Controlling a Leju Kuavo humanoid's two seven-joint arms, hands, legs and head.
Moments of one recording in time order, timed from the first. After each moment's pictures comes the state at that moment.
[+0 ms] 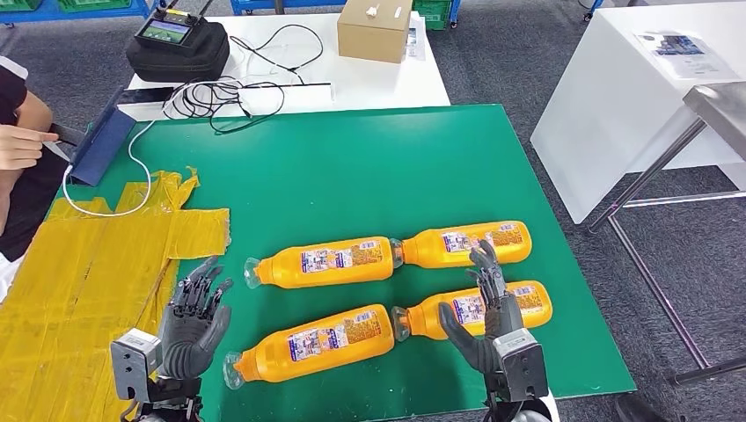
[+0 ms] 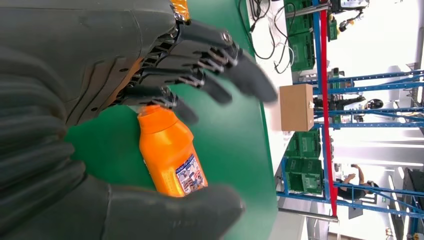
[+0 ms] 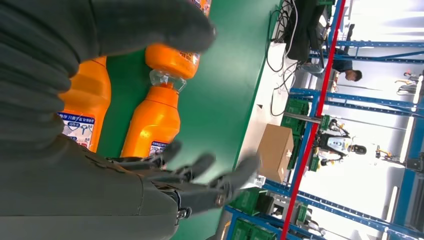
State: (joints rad) left arm 0.15 -0.15 -0.04 -1.54 -0.15 -0.11 -0.48; right arm 0.29 0.12 0.02 -1.66 0.33 0.00 -0.48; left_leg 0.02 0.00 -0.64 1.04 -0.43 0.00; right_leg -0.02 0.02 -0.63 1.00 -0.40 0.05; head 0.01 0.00
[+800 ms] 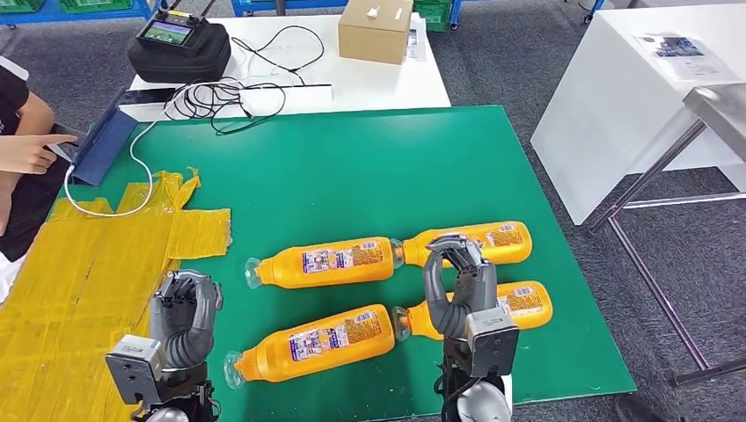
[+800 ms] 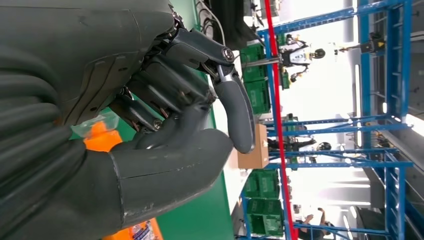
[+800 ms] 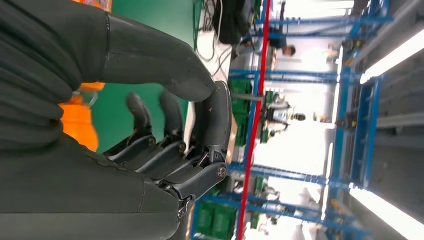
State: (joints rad) left arm 0.12 -0.15 -0.18 -1.59 -0.17 0.20 -0.56; right arm 0.12 0.15 0.27 -1.63 0.29 -0.30 -0.50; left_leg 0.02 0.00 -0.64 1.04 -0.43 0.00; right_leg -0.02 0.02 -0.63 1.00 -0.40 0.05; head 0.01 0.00
